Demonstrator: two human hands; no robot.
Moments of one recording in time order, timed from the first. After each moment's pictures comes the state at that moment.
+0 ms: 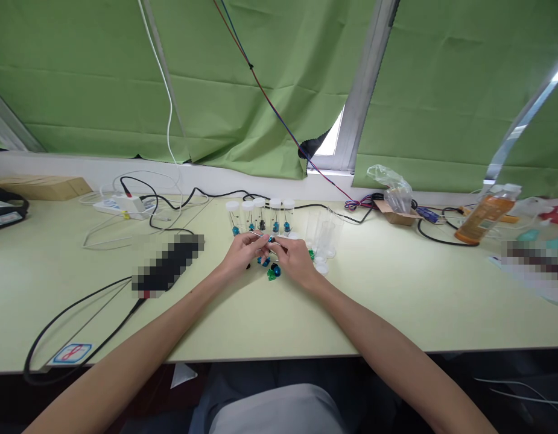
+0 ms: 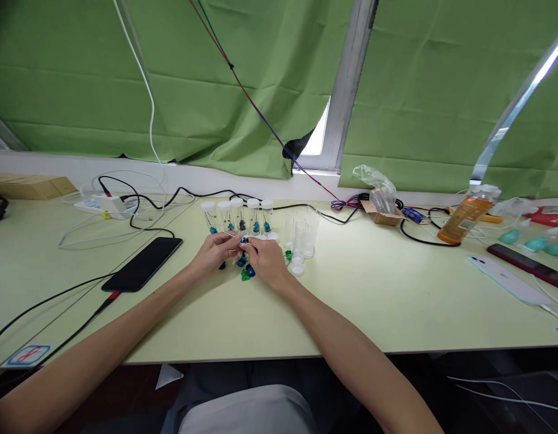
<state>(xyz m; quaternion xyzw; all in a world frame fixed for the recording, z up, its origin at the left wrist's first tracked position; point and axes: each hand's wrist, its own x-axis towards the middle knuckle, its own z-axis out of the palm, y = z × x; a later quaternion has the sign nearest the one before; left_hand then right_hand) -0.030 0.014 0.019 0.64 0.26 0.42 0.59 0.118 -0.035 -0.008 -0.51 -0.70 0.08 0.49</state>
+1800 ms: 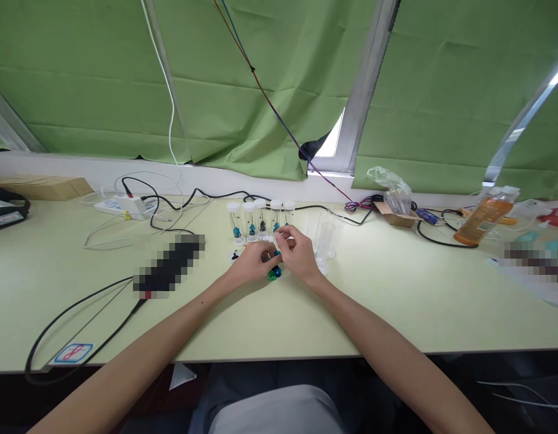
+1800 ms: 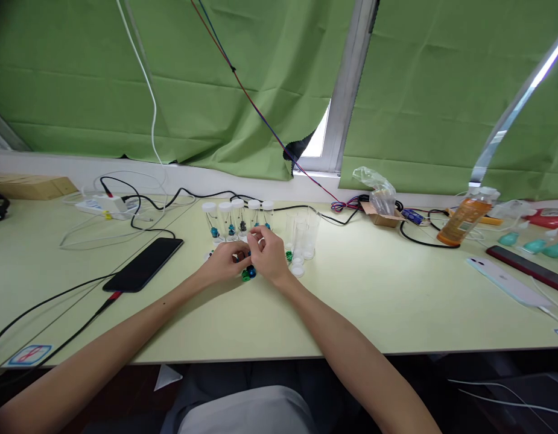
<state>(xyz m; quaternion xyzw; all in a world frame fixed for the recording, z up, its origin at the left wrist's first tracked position) -0.027 0.011 0.006 0.89 0.32 0.26 0.20 0.116 -0.040 0.004 -0.49 -0.61 0.16 0.60</state>
